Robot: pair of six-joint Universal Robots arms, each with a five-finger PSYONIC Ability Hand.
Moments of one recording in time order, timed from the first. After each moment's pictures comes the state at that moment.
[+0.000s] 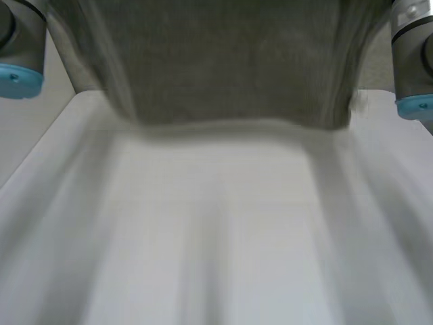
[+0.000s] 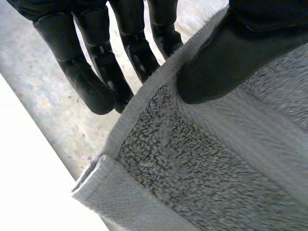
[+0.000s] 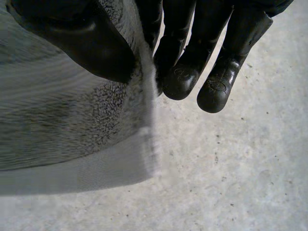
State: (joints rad) left arm 4.45 -2.18 -0.52 3.25 -1.59 3.54; right arm 1.88 -1.08 0.85 -0.39 1.56 2.22; left_hand 1.45 1.53 1.55 1.53 1.48; right_hand 1.32 1.34 1.34 1.34 1.19
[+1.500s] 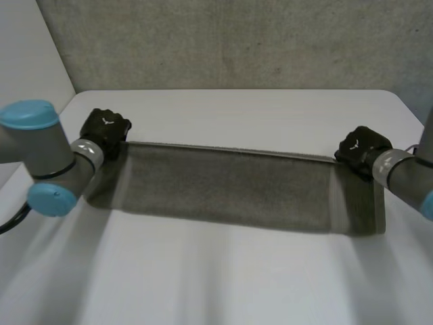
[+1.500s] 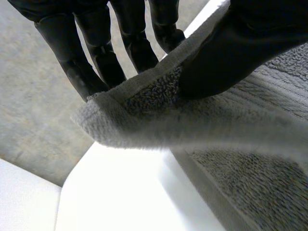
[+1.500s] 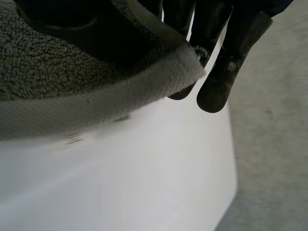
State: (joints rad) left arm 4.49 -2.36 -1.13 3.31 -1.45 3.75; right arm 1.73 -0.94 1.24 0.11 1.38 1.95; left_hand 1.45 1.53 1.56 1.53 1.50; right_hand 1.32 1.34 1.34 1.34 1.21
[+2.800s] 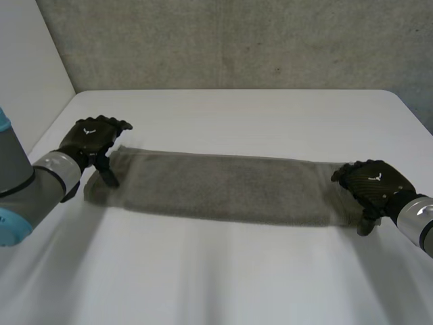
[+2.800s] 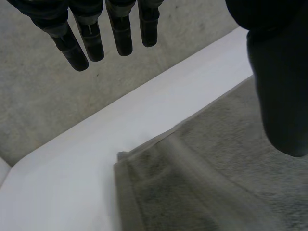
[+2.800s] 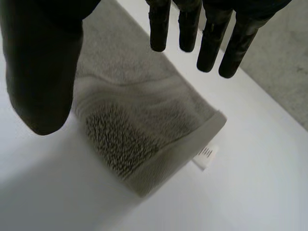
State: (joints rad) left arm 4.57 -2.00 -1.56 3.32 -1.29 3.43; right arm 1.59 -1.30 1.85 -0.09 1.16 2.50; left_hand 0.27 0.26 0.25 0.27 0.23; right_hand 0.29 0.28 0.28 0.28 0.12
